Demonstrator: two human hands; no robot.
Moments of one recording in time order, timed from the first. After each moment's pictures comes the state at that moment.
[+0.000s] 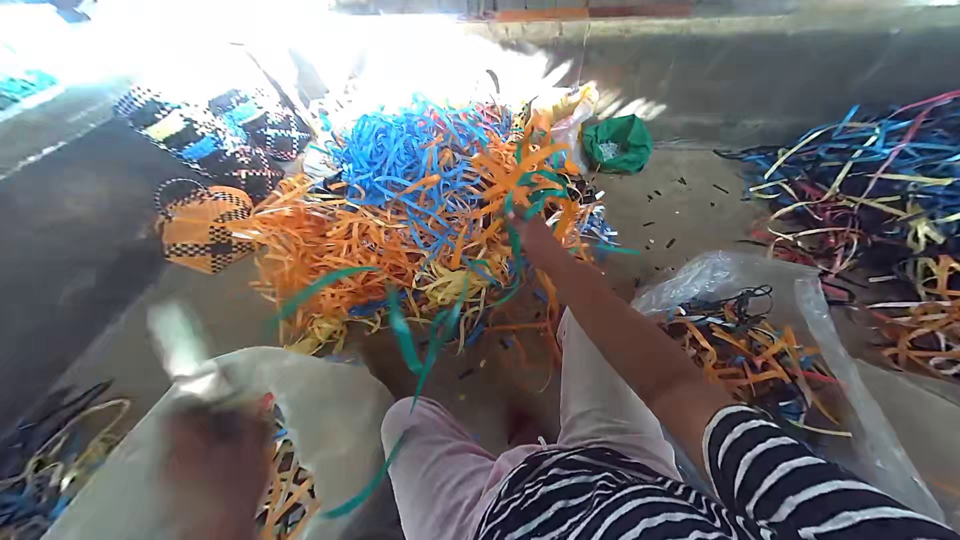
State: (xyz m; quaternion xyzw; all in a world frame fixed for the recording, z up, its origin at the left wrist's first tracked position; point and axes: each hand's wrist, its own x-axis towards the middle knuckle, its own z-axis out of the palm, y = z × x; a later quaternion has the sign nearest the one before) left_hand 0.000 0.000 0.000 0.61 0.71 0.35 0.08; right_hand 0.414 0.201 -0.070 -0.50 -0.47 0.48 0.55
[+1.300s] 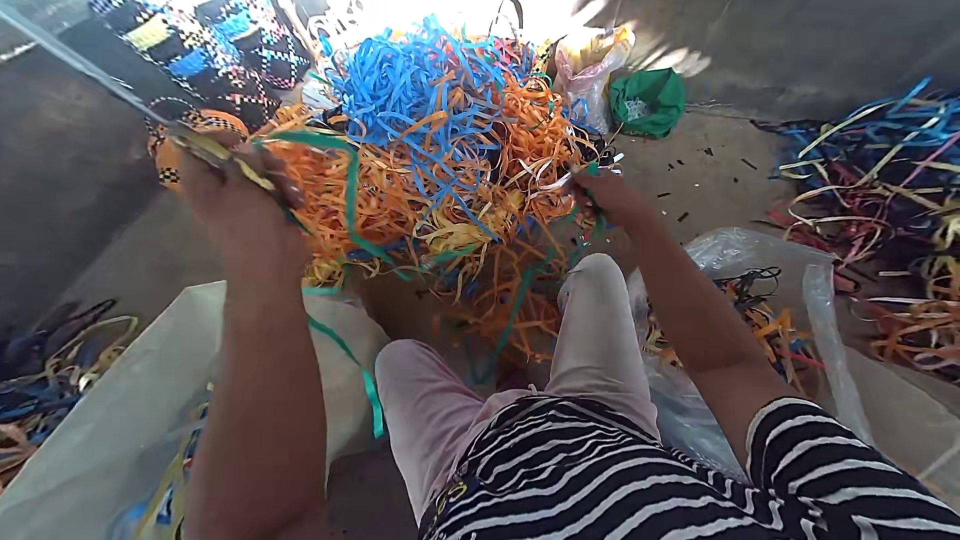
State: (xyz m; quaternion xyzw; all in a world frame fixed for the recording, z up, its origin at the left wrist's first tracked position) left_hand 0.085 0.154 0.051 0.52 0.47 0.65 0.30; right_hand 0.513 0.163 -0.061 -0.54 -0.50 0.54 0.41
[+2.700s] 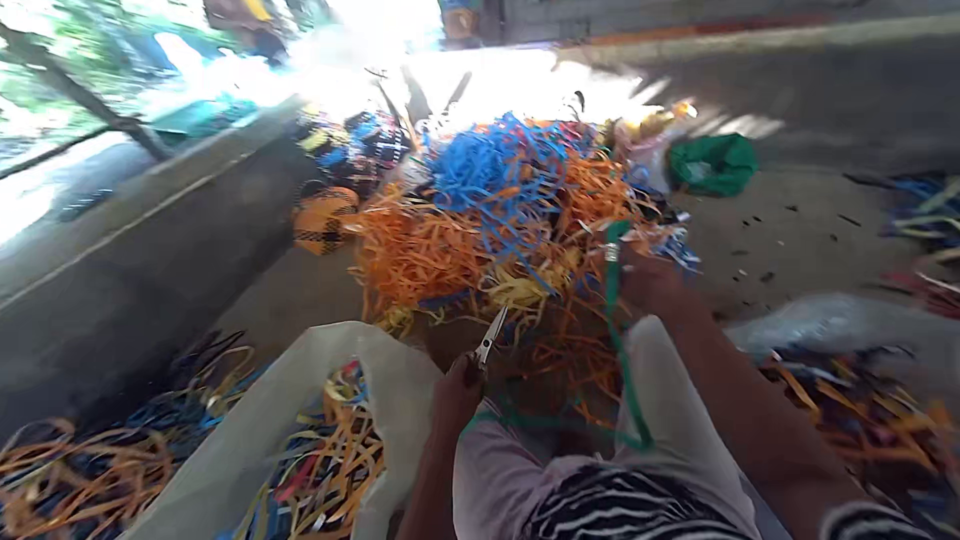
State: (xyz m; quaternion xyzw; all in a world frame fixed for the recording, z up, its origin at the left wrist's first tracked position) left_hand 0.087 0.046 -0.136 0.66 0.64 0.26 0.30; right_hand 0.451 0.124 -0.068 -0.35 -0.49 0.60 0.53
